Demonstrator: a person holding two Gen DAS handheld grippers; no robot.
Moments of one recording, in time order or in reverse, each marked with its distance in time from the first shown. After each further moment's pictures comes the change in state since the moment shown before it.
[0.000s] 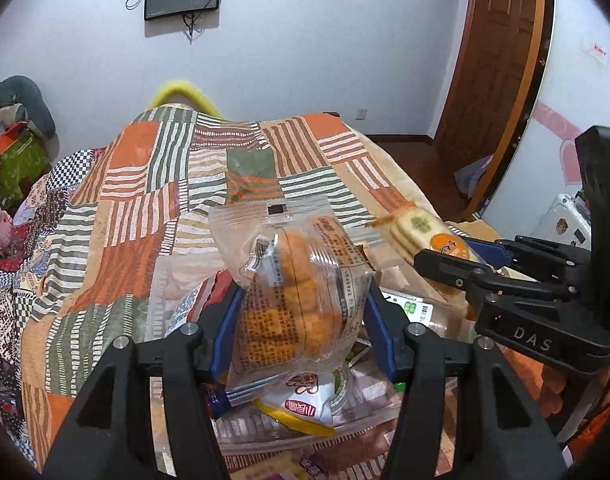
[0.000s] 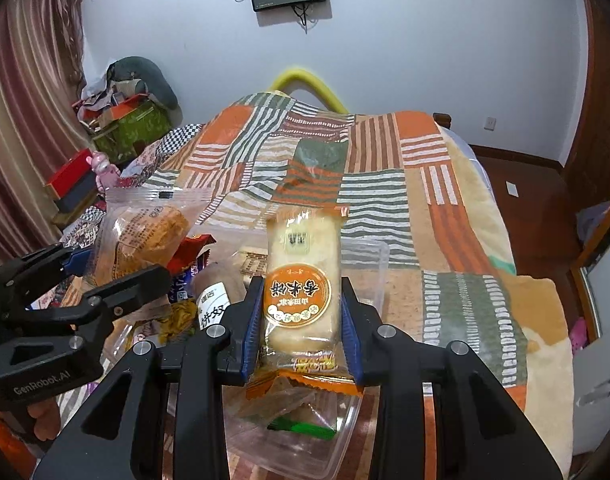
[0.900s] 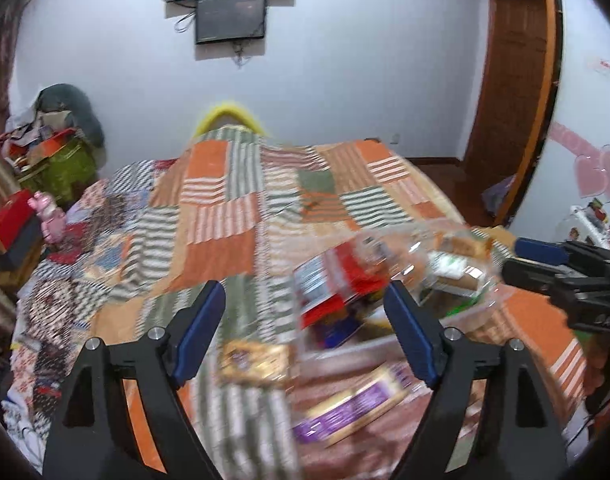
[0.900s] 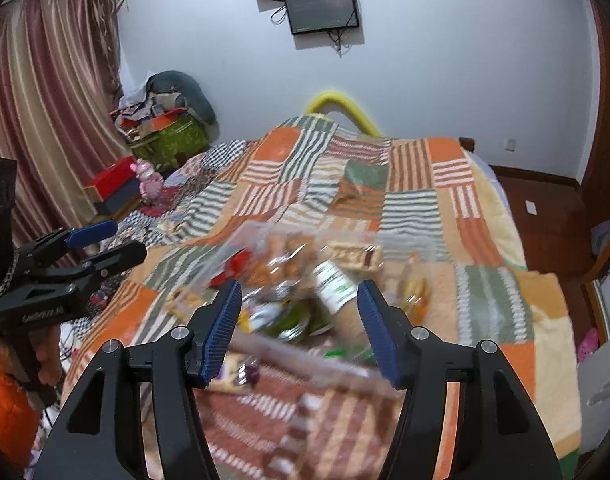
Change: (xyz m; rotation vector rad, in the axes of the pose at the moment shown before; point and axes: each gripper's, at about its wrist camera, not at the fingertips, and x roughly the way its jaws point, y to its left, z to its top) left arm -0.121 0.078 -0.041 -0.029 -0.085 0.133; right arm -0.063 0.057 -0.021 -0.034 -0.065 0.096
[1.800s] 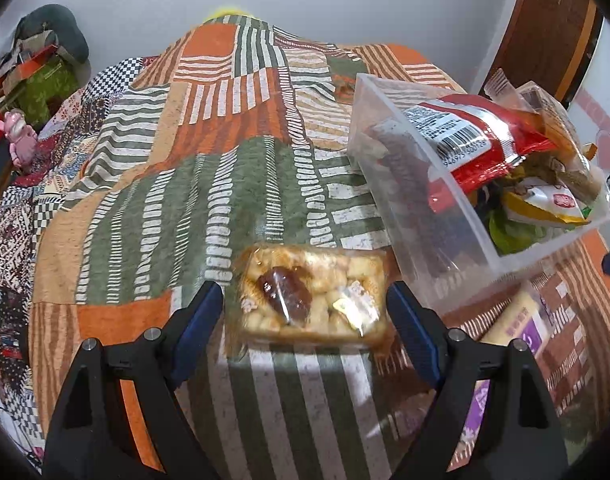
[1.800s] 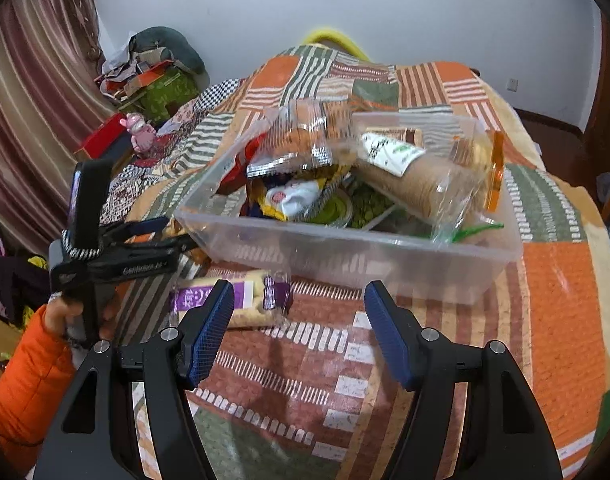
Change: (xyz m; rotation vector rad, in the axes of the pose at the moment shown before) left arm 0.138 0.059 -0.080 -0.063 0.284 -0.073; right arm 0.049 0.020 -0.056 0.079 0.196 -0.004
